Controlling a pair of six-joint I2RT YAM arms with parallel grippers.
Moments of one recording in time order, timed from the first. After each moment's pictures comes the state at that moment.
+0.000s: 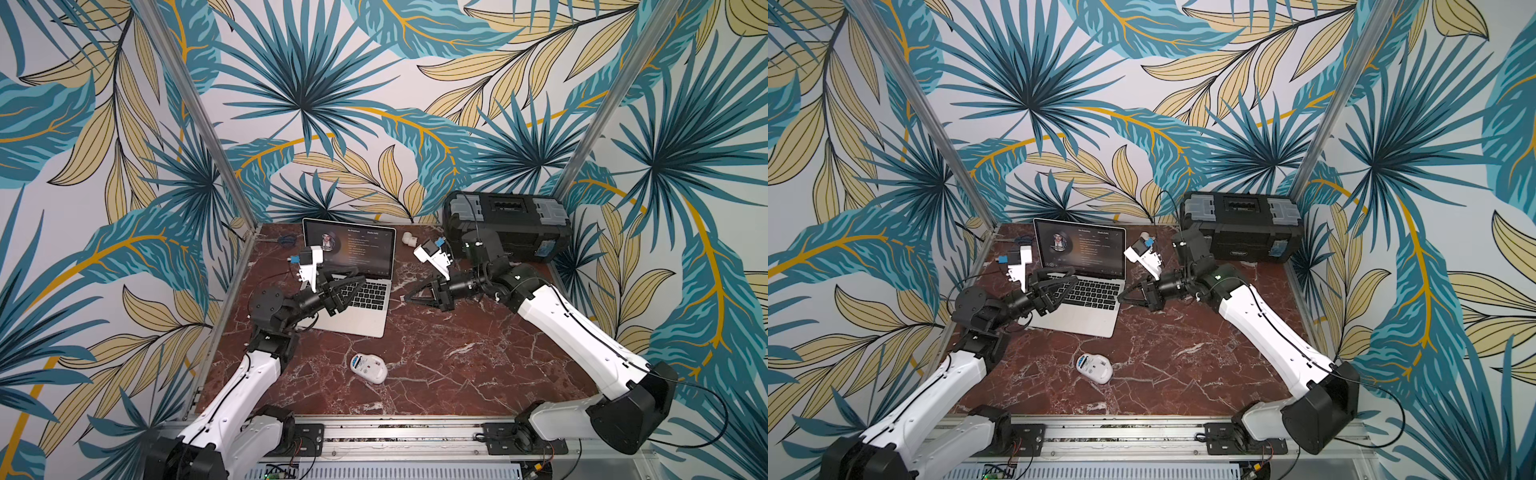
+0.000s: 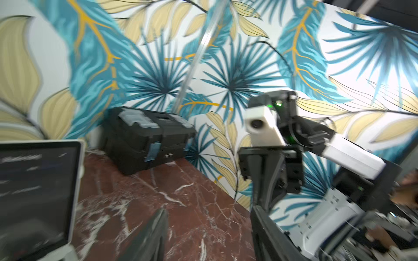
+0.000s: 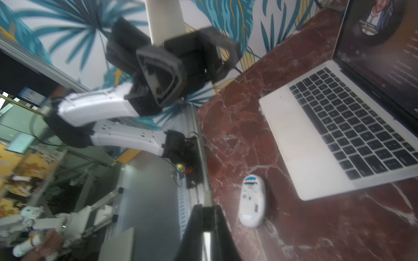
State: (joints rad) left arm -0.15 0.95 0.55 0.62 0.80 -0.72; right arm 0.58 1.40 1.39 -0.75 -0.83 -0.01
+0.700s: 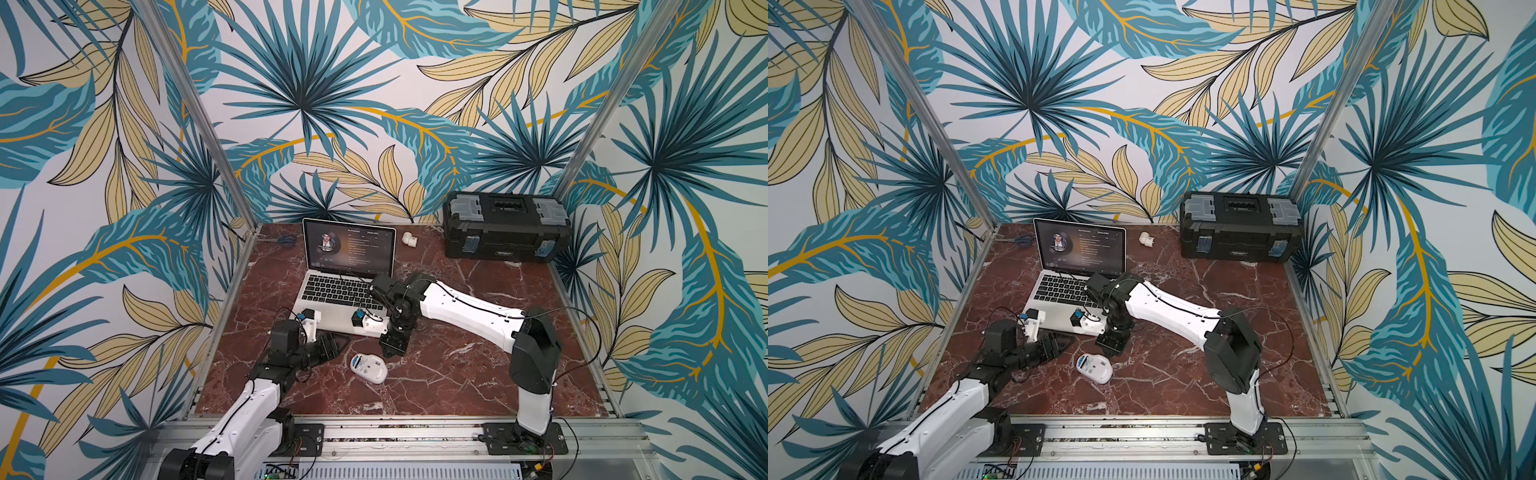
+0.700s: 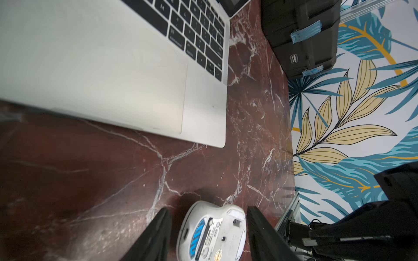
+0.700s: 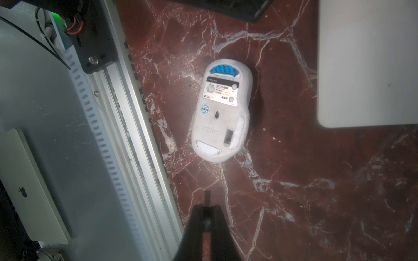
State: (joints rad) left arm -0.13 0.89 0.21 -0.02 0.67 -0.70; right arm 0.93 1.95 1.70 -1.21 -0.34 -0.29
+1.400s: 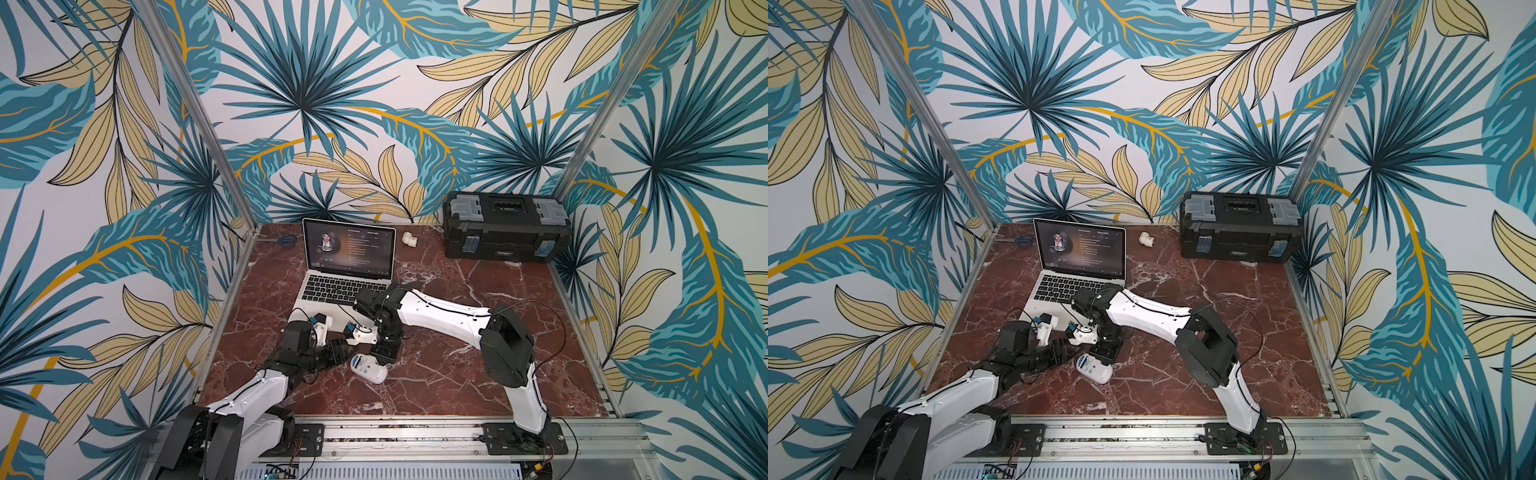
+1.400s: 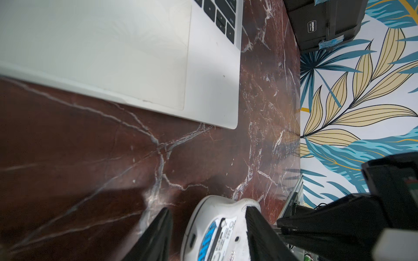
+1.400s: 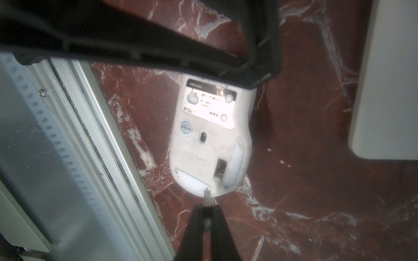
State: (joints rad) left arm -0.20 1.07 0.19 0.12 0.68 -0.69; right arm 0.97 2.09 1.73 -1.19 -0.26 -0.27
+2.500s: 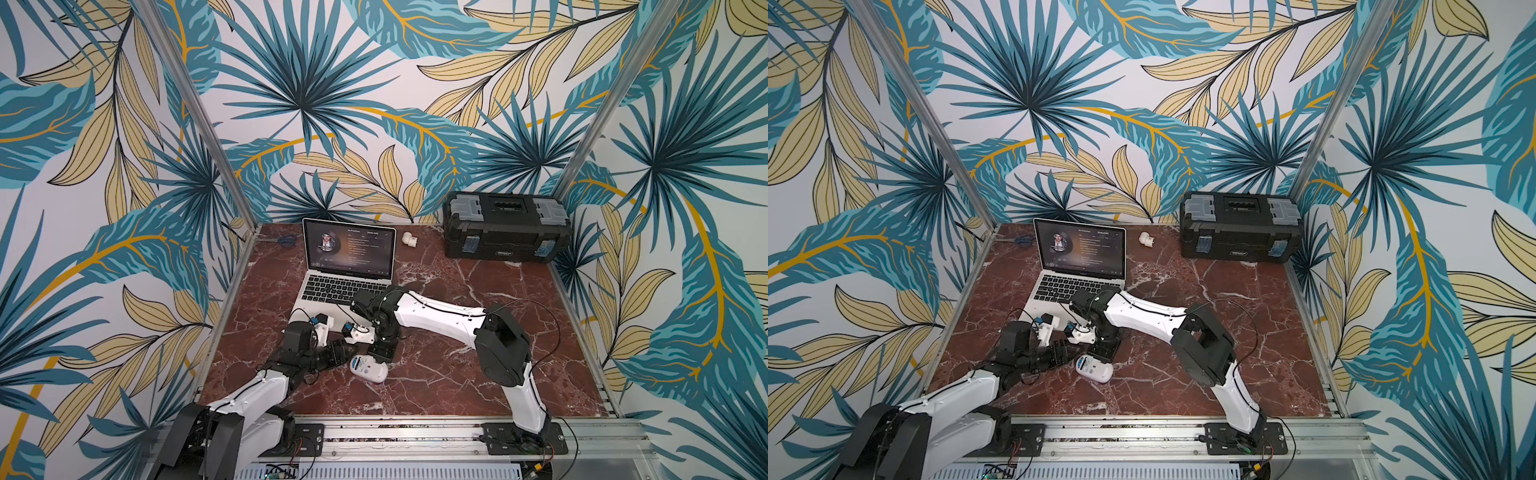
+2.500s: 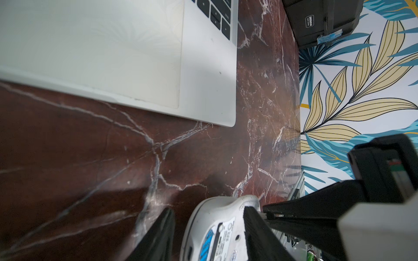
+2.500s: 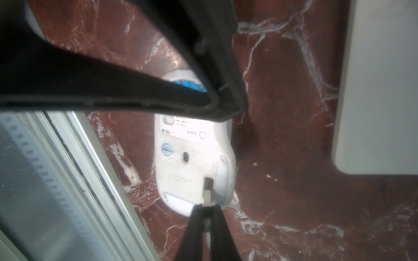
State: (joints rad) left arm -0.21 1.08 0.19 0.14 0.68 -0.68; right arm 0.98 2.12 1.73 -1.14 -0.22 -0.25
